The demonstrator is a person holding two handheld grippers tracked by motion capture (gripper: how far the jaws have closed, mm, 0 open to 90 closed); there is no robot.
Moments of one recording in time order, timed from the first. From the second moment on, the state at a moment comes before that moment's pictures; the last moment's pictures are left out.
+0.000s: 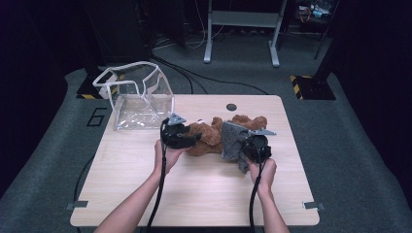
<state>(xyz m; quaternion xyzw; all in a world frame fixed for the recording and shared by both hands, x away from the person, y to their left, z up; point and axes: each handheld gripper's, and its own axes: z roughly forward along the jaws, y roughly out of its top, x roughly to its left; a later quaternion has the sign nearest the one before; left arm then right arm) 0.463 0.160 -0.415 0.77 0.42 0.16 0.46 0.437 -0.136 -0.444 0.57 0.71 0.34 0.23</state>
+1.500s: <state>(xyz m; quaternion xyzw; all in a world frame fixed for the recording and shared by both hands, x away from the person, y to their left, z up) 0.481 0.175 -0.440 0.78 0.43 0.12 0.44 0.435 -0.037 -0.438 0.46 0.78 0.35 0.22</state>
